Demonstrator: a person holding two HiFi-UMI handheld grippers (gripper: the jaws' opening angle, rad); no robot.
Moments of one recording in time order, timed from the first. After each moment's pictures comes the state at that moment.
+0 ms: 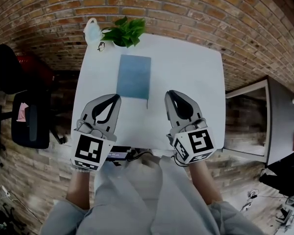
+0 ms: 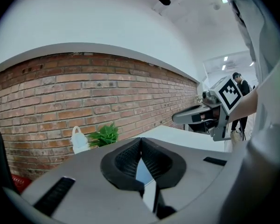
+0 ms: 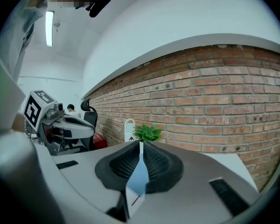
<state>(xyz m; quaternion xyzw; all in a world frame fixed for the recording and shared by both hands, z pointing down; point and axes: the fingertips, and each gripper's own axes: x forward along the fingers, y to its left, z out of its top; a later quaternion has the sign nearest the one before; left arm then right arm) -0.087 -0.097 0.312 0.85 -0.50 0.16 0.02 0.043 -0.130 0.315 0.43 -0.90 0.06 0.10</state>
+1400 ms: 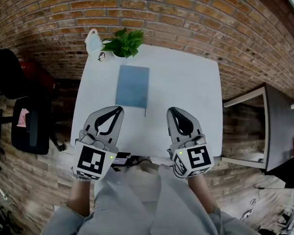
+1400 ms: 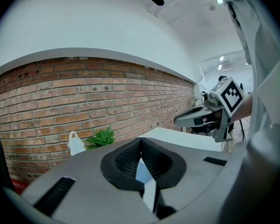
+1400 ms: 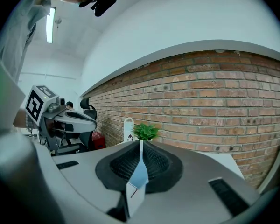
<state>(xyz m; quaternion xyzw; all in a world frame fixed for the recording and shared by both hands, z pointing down) -0.069 -0.082 0.291 0.86 -0.49 0.15 0.00 0.060 -0.105 0.308 0.44 -0.89 0.05 0.11</state>
